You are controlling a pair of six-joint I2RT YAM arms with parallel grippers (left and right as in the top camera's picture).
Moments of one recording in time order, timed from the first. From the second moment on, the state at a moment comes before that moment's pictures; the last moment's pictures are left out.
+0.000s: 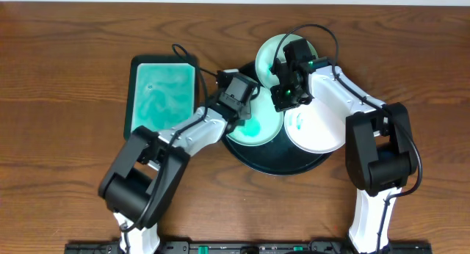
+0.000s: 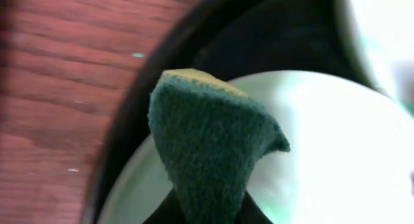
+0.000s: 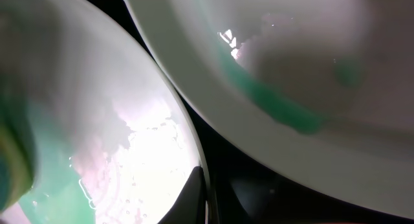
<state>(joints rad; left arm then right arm) -0.57 1.92 1.12 -0.19 -0.17 -0.61 0.31 2.12 1.49 -0.74 -0.22 0.03</state>
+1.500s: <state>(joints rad) -0.58 1.87 1.12 -0.19 0.04 -0.69 0.31 2.12 1.49 -0.74 -0.22 0.03</state>
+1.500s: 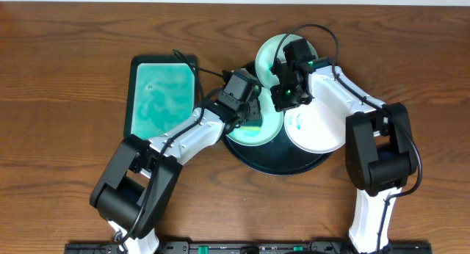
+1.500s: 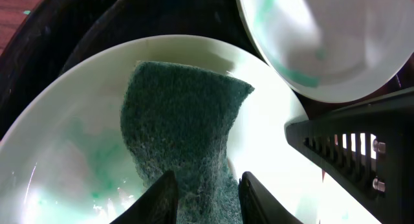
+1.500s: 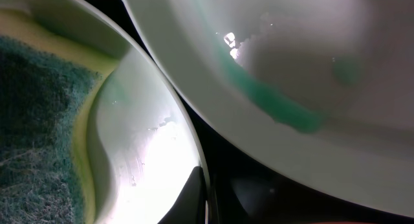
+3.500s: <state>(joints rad) -0.59 1.95 1.14 -0.18 0.05 -0.77 0.31 2.12 1.49 -0.75 -0.23 0.04</state>
